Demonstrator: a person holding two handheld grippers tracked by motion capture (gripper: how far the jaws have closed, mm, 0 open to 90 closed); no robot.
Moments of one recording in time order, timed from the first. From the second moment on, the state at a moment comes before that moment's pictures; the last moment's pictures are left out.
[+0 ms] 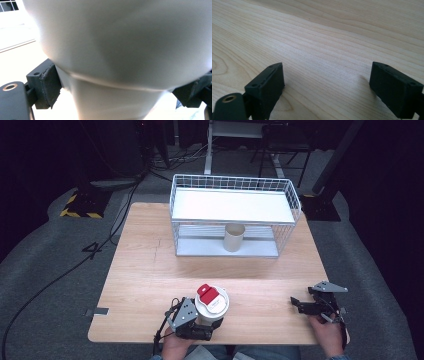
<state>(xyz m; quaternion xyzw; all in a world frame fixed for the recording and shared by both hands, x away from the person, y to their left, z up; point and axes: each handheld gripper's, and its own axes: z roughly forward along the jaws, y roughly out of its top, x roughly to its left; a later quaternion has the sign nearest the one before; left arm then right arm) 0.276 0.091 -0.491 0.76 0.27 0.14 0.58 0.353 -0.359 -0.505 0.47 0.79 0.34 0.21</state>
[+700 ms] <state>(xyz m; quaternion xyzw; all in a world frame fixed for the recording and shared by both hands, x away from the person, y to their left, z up) 0.273 0.098 -0.452 0.77 0.25 0.14 0.58 0.352 -0.358 -0.504 0.47 0.79 0.34 0.21</state>
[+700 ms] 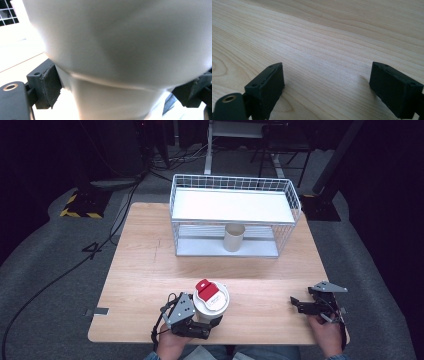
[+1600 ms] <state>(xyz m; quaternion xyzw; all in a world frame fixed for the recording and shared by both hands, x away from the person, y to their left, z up) 0.288 0.103 -0.384 0.76 0.25 0.14 0.58 0.352 -0.358 -0.505 0.47 0.79 0.34 0.21</state>
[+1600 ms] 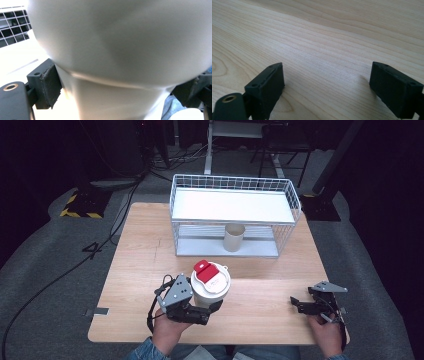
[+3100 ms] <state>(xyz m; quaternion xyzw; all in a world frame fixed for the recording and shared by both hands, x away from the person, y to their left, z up) 0.375 0.081 -0.282 0.74 0.25 0.16 0.60 0.352 -0.357 -0.505 0.47 0.79 0.34 0.21</state>
